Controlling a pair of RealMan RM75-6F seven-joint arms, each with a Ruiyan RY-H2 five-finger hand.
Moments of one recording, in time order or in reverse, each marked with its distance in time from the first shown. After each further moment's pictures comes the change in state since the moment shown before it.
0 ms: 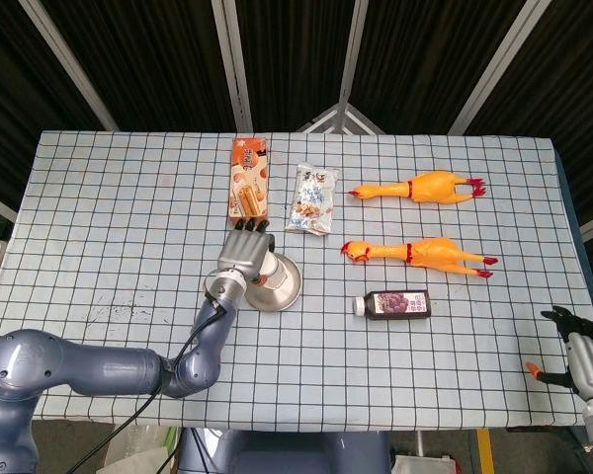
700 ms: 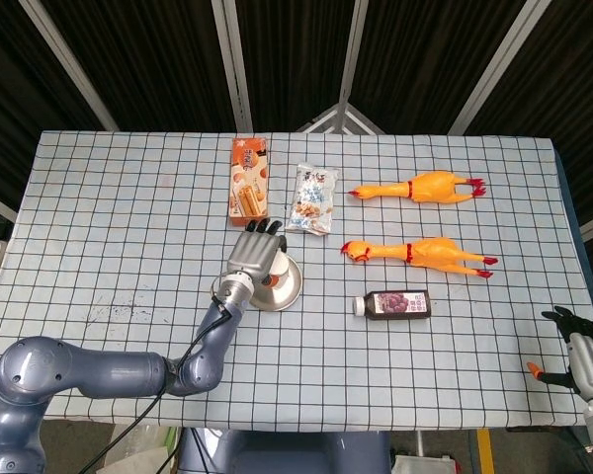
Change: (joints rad) left arm 0.043 -0.060 -0.007 0.065 0.138 -0.045 -0.082; right arm -0.001 0.006 -0.001 -0.008 -0.001 -0.004 0.005
